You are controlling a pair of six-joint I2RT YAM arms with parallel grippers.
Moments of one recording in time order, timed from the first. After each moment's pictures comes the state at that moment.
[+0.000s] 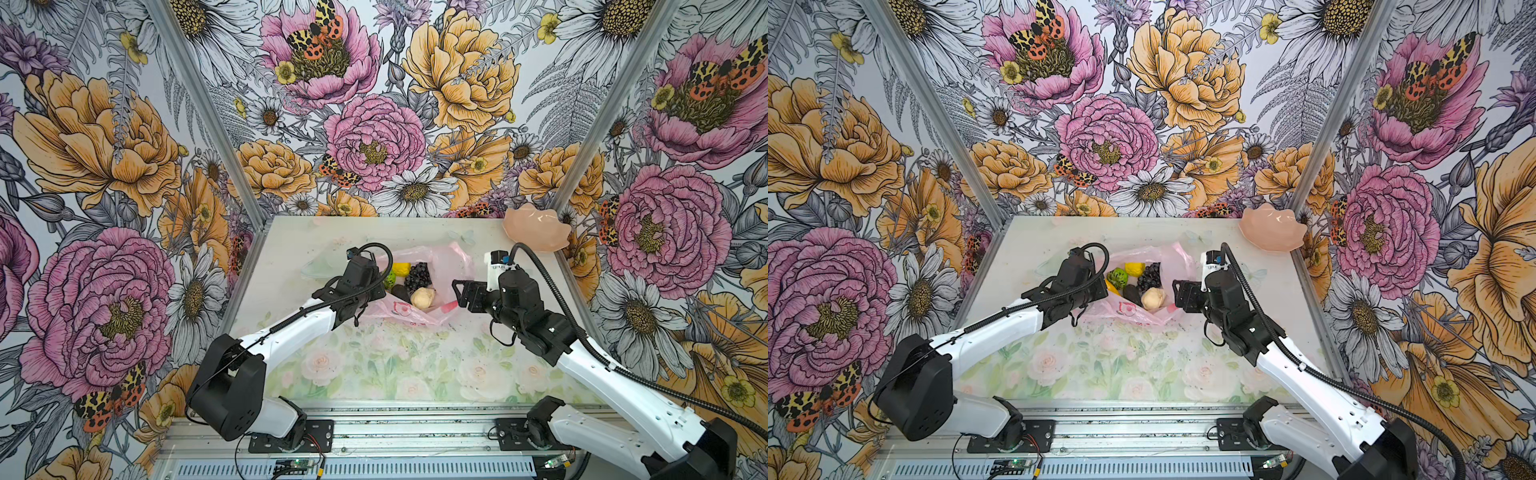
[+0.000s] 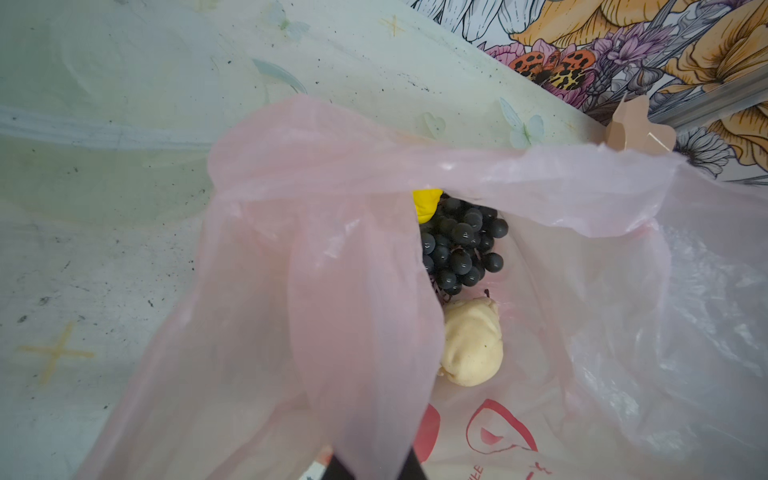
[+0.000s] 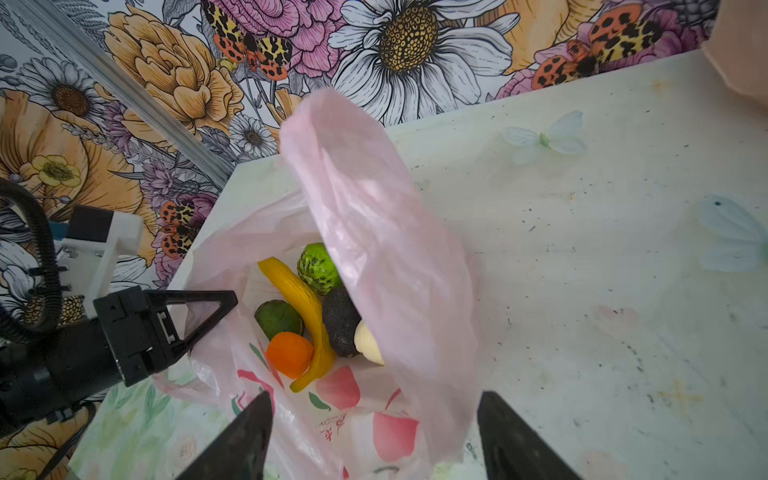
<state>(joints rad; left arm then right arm) -0.59 1.43 0.96 -0.23 -0.15 -0.73 0.61 0.96 0.87 -0.44 0.14 0.50</state>
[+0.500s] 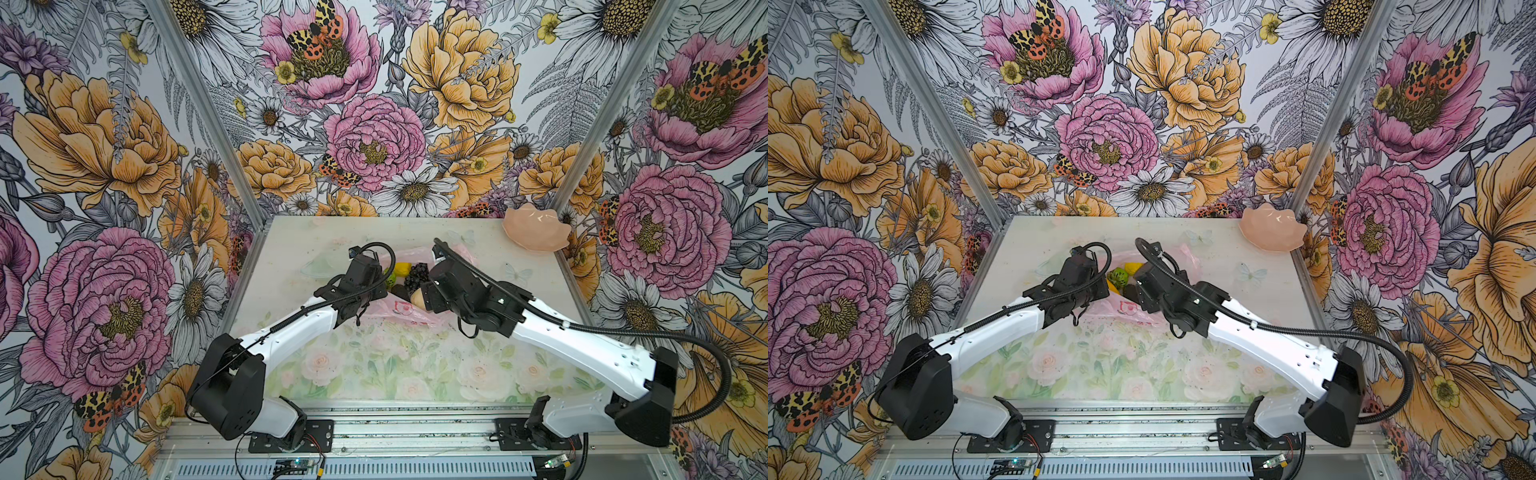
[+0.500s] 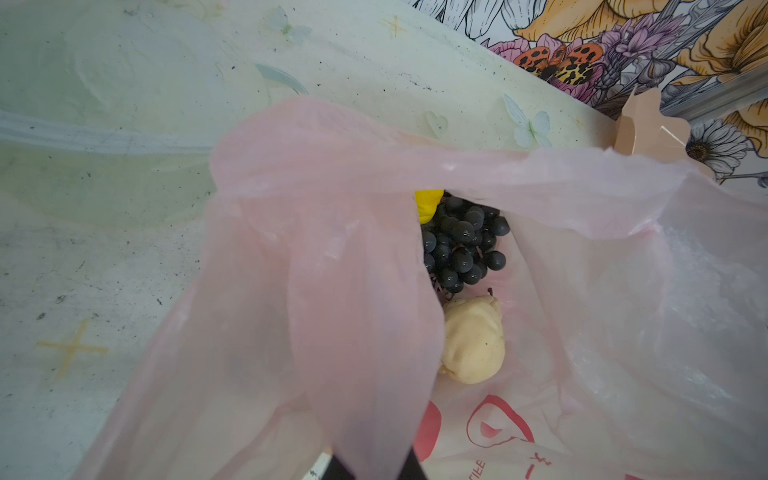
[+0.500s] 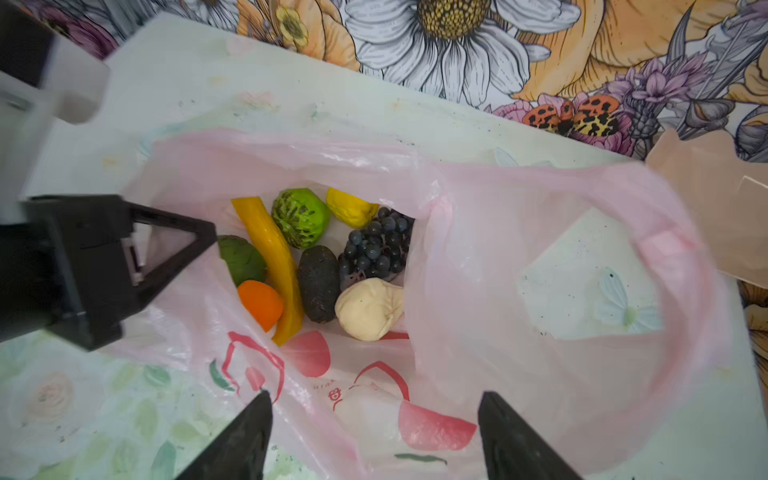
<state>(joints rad) -0.60 1.43 0.98 -0.27 -0.18 -0.72 0.86 1.44 1.32 -0.78 0.47 0.37</state>
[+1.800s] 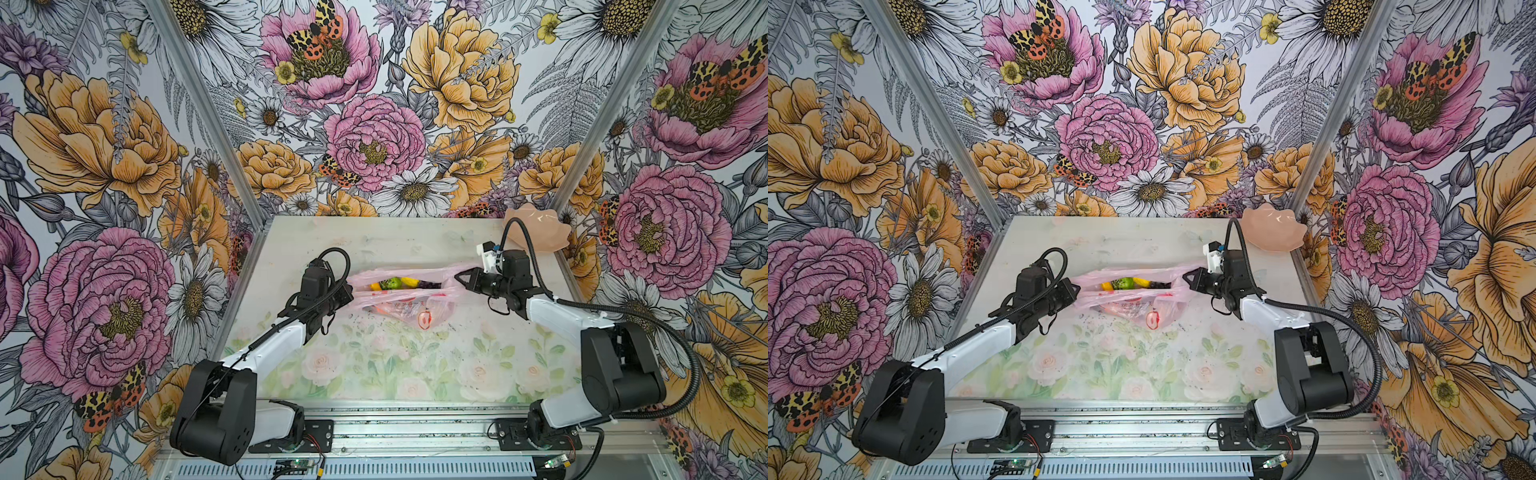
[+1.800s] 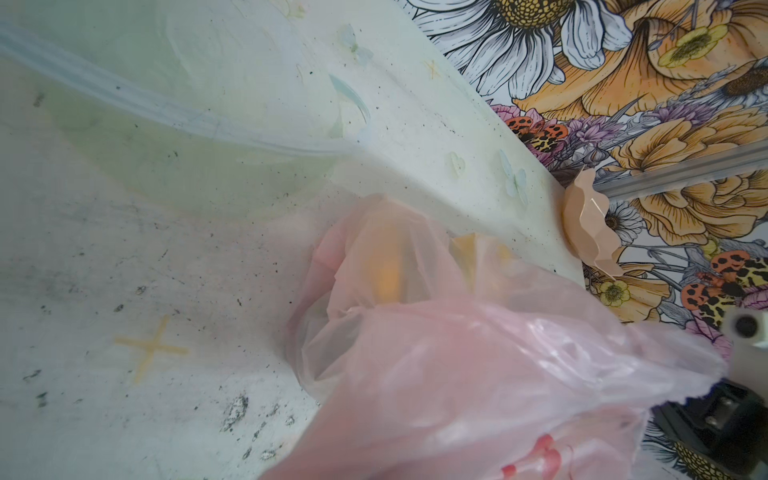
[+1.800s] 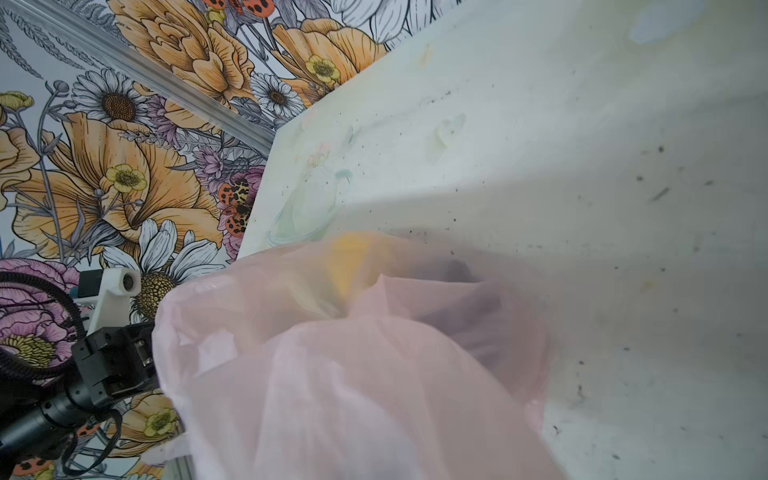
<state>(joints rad) -0.25 1.29 0.65 0.04 0.18 -0.75 0.16 1.55 0.78 0.16 -0.67 0.58</state>
